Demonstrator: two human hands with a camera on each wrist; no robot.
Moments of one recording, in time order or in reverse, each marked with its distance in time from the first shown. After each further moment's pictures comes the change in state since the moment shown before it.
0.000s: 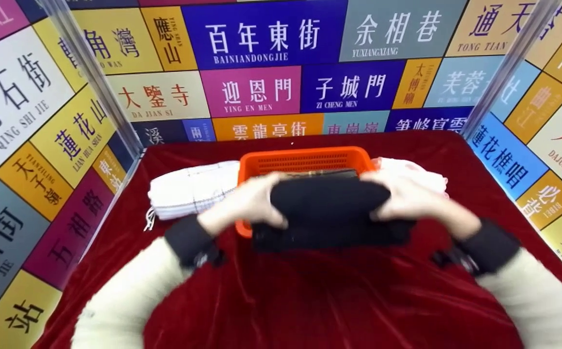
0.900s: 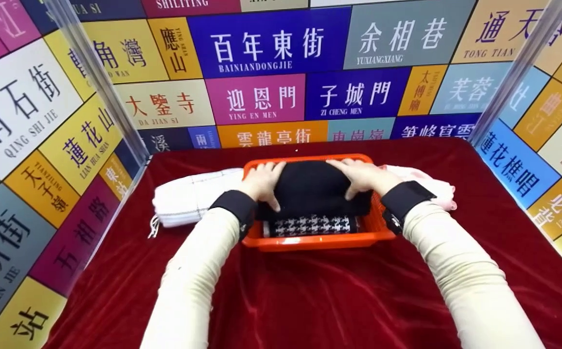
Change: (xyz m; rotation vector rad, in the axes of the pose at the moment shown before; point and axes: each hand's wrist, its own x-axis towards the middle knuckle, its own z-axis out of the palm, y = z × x) left_hand 0.107 -0.066 0.022 0.454 -0.065 -0.047; right_hand 0.124 0.077 0.042 -0.344 -0.268 0.193
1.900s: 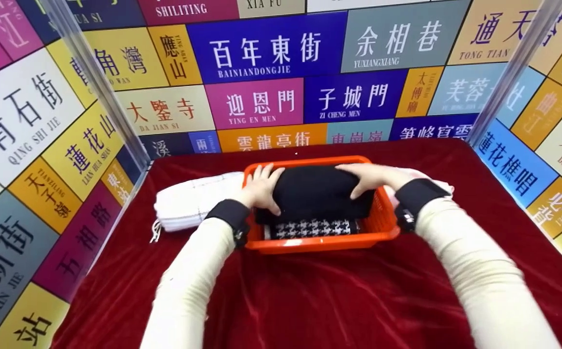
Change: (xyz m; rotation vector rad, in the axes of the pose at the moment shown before) left_hand -0.008 -0.004 0.010 -0.175 0.009 -0.009; right_hand -0.018 0.020 -0.012 0.240 -0.054 -0.117
